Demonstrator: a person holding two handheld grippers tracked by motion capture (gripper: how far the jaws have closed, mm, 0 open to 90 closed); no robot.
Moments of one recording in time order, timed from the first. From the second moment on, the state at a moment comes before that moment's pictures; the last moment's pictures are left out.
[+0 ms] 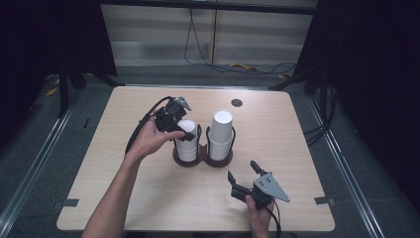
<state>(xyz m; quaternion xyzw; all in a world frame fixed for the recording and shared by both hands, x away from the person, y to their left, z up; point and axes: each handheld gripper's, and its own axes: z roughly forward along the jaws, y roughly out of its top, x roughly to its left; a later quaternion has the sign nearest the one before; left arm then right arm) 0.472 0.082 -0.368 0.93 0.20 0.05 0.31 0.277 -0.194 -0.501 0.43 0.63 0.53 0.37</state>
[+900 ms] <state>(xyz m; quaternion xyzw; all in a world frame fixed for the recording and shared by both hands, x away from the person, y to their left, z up) 0.465 0.095 -0.345 0.91 0.21 0.06 0.36 0.277 -0.194 -0.501 0.43 0.63 0.53 0.37</state>
